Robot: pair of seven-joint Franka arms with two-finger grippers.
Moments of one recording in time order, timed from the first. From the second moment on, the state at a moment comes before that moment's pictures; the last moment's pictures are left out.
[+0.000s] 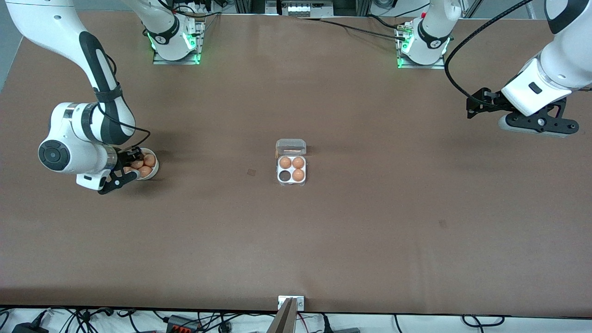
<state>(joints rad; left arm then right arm) -0.02 0.01 -0.10 -1.66 0.01 1.58 0.01 0.09 0.45 -0.13 -1.93 -0.02 2.09 -0.51</state>
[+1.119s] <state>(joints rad) -0.02 0.01 -0.10 -1.66 0.01 1.58 0.01 0.09 0.42 -0.13 -1.87 -0.02 2.00 -0.51</state>
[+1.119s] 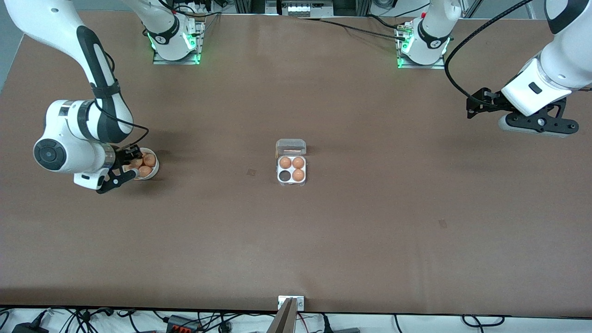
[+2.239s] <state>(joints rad) -0.02 0.01 -0.10 -1.66 0.01 1.58 0.01 0.46 0.49 -0.06 -1.74 0.61 2.48 -0.47</state>
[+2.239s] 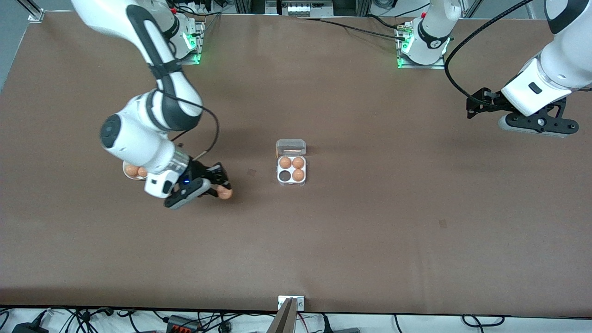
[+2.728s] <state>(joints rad) -0.02 0.01 -0.10 -1.66 0.01 1.58 0.01 0.68 0.63 -0.06 -1.73 0.76 2.82 -0.46</state>
